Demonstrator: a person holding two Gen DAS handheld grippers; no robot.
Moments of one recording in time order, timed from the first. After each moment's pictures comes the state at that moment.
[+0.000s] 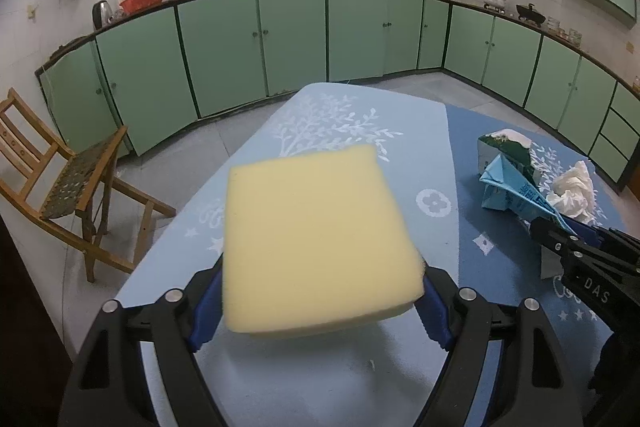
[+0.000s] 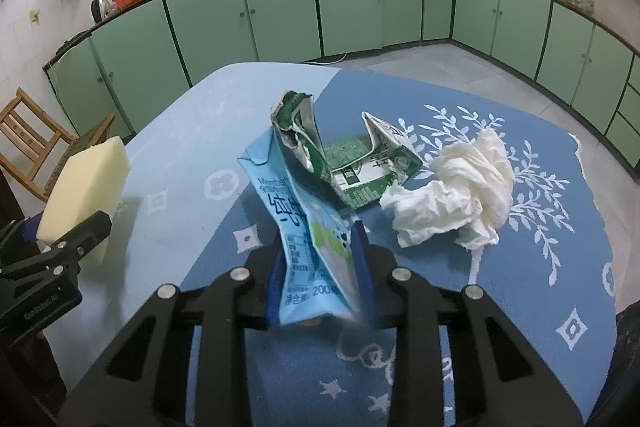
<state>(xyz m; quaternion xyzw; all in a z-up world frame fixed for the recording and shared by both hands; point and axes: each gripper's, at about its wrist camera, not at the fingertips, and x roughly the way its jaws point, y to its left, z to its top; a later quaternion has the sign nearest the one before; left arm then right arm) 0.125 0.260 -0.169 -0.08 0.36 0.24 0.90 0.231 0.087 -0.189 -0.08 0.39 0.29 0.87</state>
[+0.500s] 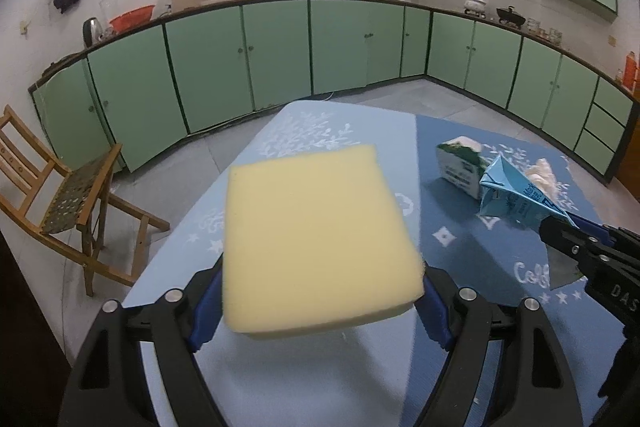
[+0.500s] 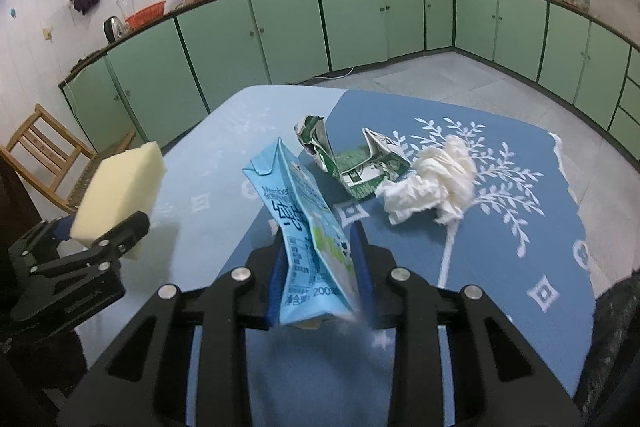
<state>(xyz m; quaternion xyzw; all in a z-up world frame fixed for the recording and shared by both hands) 0.104 0.231 -0.142 -0.06 0.34 0.21 0.91 0.192 0.053 -0.148 -0.04 0.38 0.31 0.87</state>
